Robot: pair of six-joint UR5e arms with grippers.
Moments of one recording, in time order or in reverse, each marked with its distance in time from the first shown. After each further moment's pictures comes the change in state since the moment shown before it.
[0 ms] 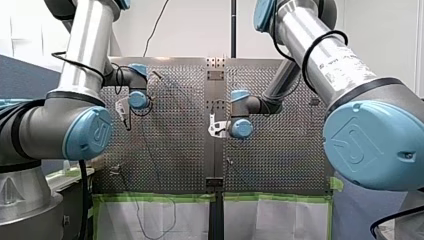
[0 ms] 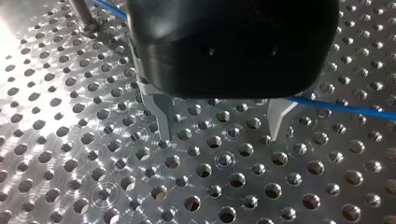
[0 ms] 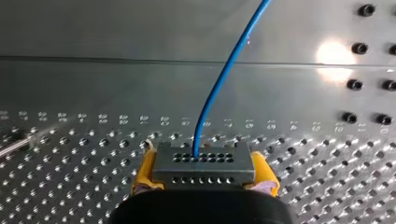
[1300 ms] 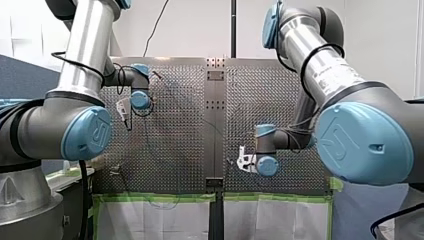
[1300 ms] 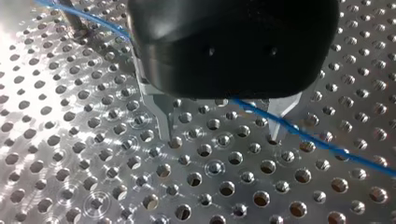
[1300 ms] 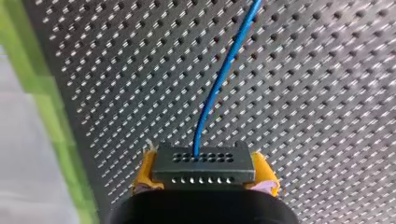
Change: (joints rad) left arm -0.020 0.000 -0.001 -0.013 -0.036 0.018; right arm -0.156 0.093 0.341 -0.341 0.133 0.101
